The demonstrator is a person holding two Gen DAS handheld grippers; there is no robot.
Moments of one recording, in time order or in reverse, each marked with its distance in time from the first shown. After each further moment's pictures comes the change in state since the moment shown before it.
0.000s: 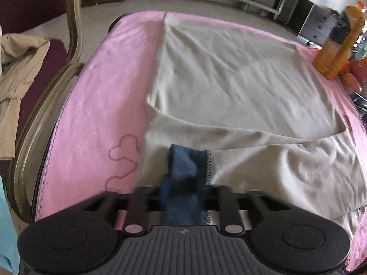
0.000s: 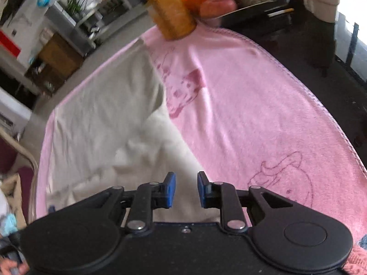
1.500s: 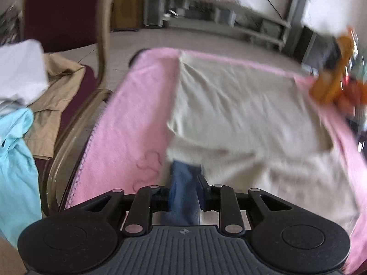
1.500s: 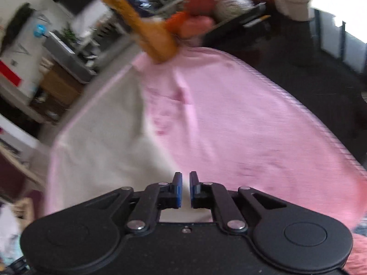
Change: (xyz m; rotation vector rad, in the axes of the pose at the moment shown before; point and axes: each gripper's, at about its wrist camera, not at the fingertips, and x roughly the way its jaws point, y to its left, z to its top) left arm -0.055 0.016 -0.014 -0.083 -0.166 0.020; right arm -0.031 -0.033 -0.005 0.126 -0.128 0.127
